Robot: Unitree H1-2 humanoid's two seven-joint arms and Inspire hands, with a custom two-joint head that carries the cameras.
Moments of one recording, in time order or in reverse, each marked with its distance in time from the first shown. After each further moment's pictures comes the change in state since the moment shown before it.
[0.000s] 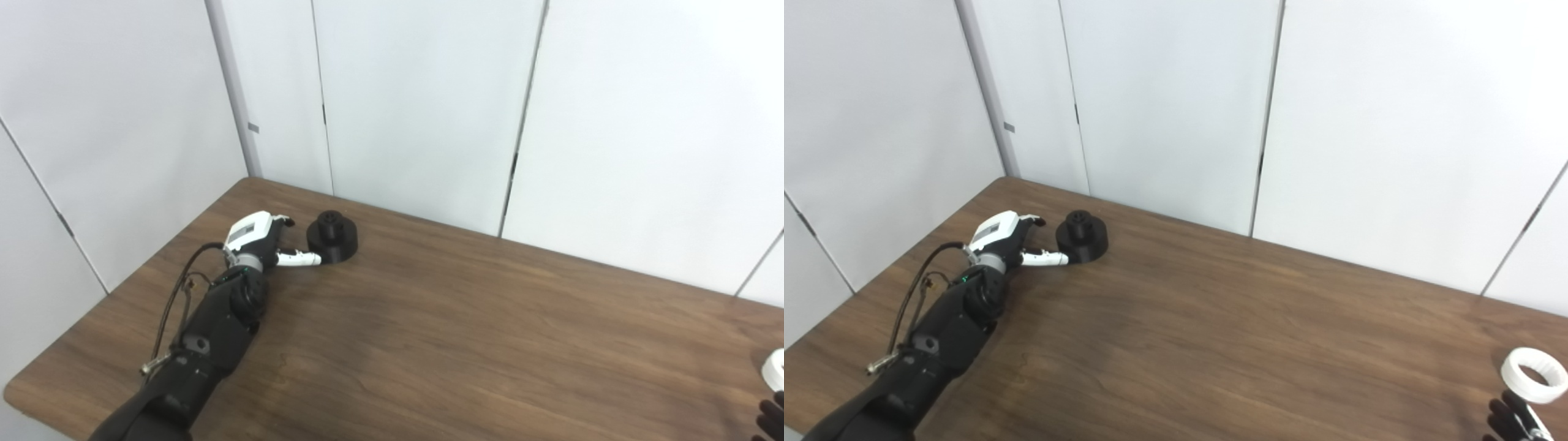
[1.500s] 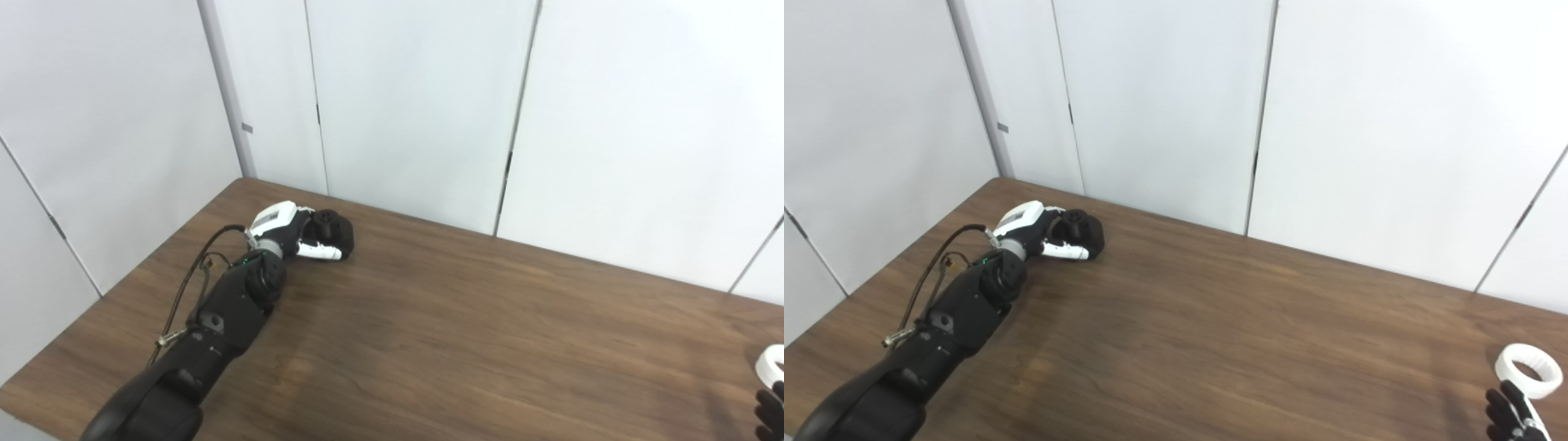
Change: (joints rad) left arm -0.089 -0.006 -0.112 0.062 -0.057 -0.024 -0.042; right arm 0.002 0.001 0.017 -0.026 -0.016 0.000 -0.013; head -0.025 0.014
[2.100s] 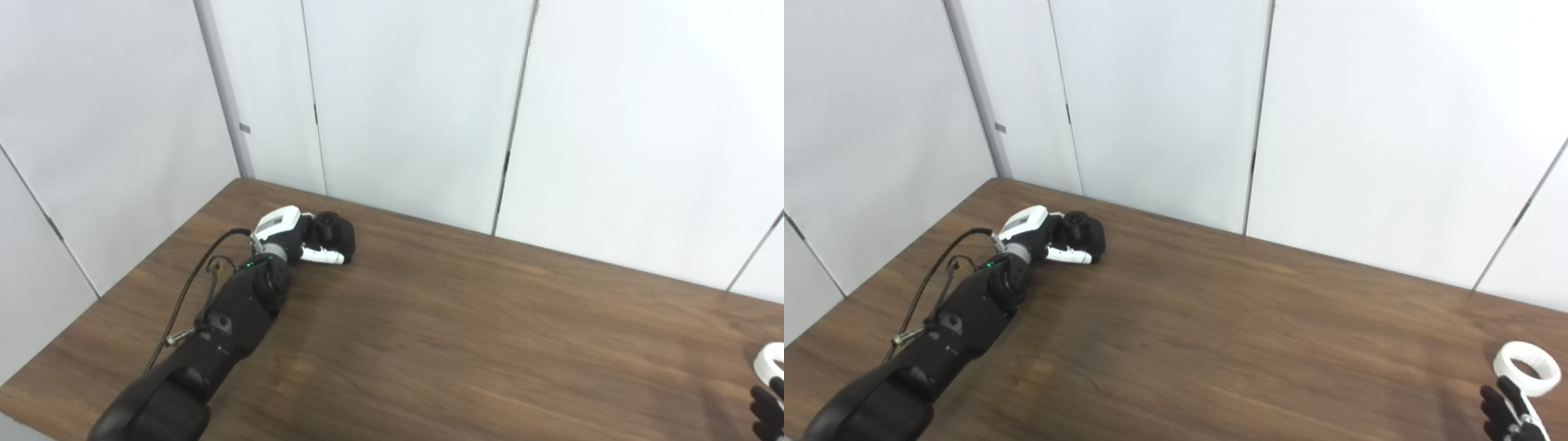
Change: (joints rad) left arm -0.020 -0.015 -0.026 0.062 0.005 -0.005 0.035; right arm 0.001 0.001 0.006 -0.007 -0.006 0.001 -0.004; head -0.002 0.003
